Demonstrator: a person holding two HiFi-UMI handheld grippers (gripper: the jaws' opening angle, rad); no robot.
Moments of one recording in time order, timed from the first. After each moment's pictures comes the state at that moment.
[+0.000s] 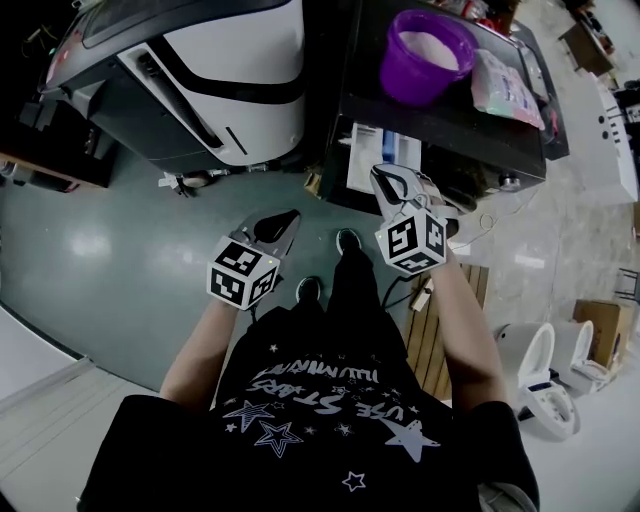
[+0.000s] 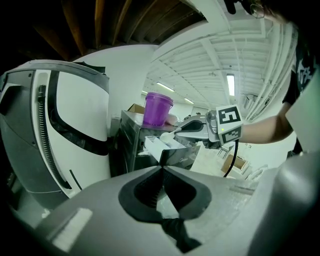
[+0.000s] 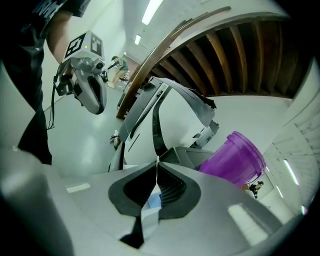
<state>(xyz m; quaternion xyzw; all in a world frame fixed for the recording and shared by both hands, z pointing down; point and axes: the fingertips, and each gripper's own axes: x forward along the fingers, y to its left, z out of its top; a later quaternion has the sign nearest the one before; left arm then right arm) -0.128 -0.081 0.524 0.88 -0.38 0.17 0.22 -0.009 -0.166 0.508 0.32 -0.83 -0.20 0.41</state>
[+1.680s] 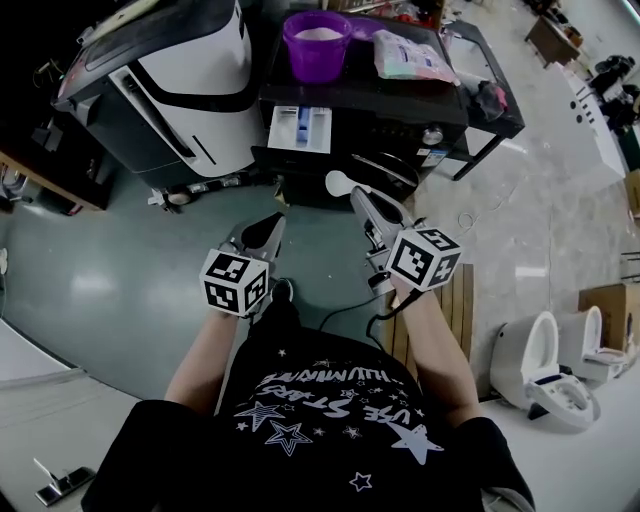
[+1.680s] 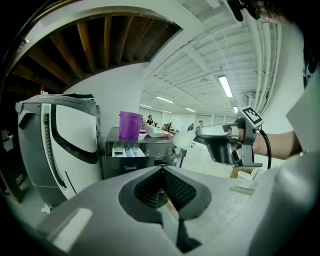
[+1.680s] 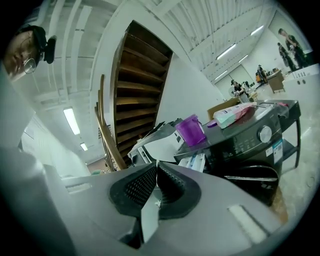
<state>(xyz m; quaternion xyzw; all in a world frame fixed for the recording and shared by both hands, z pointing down) 0.027 0.056 0.458 0.88 -0.44 0.12 0.15 0.158 0.026 0.409 0.40 -0.87 0.28 -0.05</state>
